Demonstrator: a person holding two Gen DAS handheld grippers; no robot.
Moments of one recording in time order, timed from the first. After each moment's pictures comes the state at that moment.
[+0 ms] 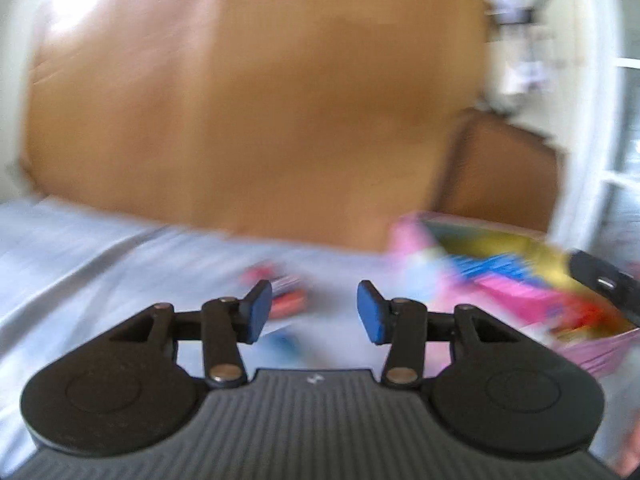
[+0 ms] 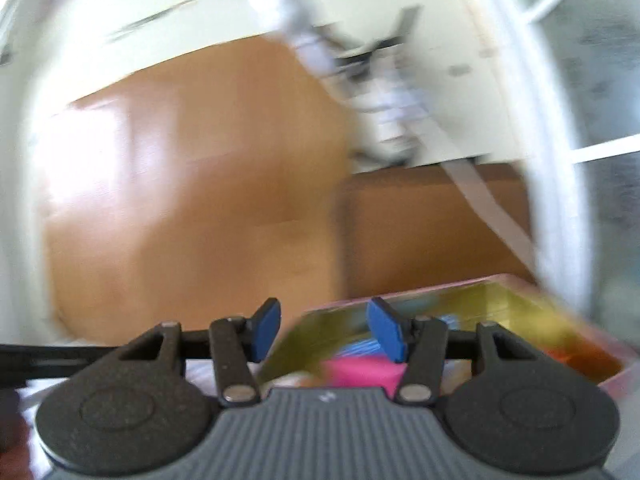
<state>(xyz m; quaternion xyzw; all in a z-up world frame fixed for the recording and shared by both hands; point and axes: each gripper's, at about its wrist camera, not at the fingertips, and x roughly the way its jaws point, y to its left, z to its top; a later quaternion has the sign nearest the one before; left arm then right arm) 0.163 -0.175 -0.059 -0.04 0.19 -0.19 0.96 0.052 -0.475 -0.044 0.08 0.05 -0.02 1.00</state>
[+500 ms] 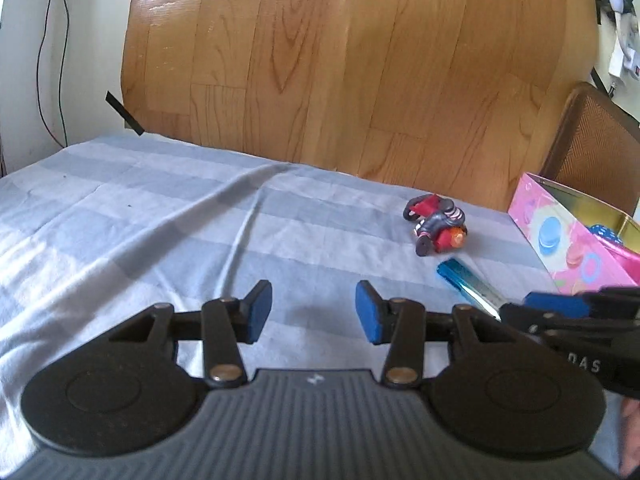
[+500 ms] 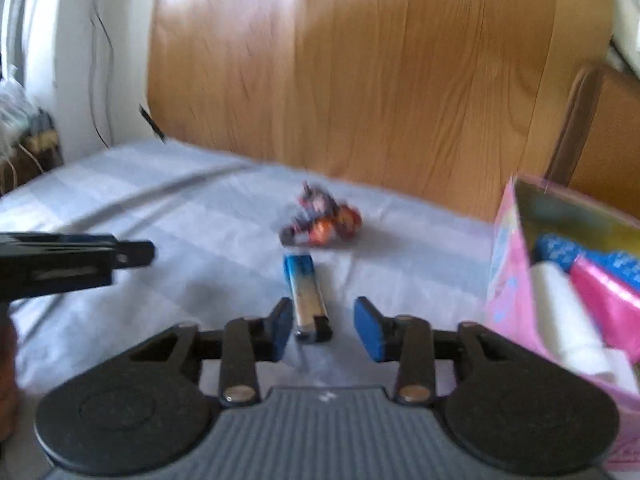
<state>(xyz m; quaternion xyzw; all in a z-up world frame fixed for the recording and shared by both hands) 0.179 -0.103 -0.087 -0.05 0.25 -0.10 0.96 0.150 -0.336 -0.087 -0.06 0.31 0.11 0.94</state>
